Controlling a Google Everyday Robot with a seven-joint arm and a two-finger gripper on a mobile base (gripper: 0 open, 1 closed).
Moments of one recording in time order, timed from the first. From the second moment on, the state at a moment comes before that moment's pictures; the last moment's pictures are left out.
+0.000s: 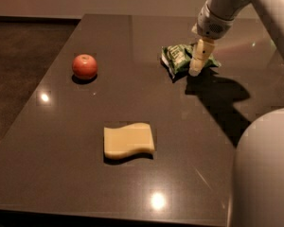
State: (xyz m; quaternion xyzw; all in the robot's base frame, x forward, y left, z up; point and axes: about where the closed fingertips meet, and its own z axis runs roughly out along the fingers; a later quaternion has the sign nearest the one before) arm 0.688 -0.170 0.895 -0.63 0.75 0.01 0.18
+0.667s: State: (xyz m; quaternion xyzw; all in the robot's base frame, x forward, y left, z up) arm 0.690 -0.159 0.874 -0.66 0.74 0.02 0.16
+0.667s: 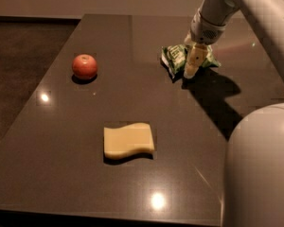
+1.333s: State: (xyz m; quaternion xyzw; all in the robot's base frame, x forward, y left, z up) arm 0.688 -0.148 0.874 -0.67 0.73 0.03 0.15
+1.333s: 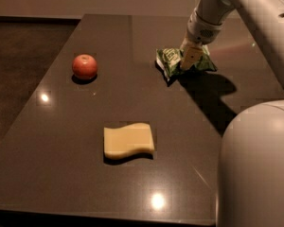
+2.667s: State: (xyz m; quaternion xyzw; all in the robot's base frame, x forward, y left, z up) arm 0.660 -0.072 0.985 -0.71 0.66 0.05 0.23
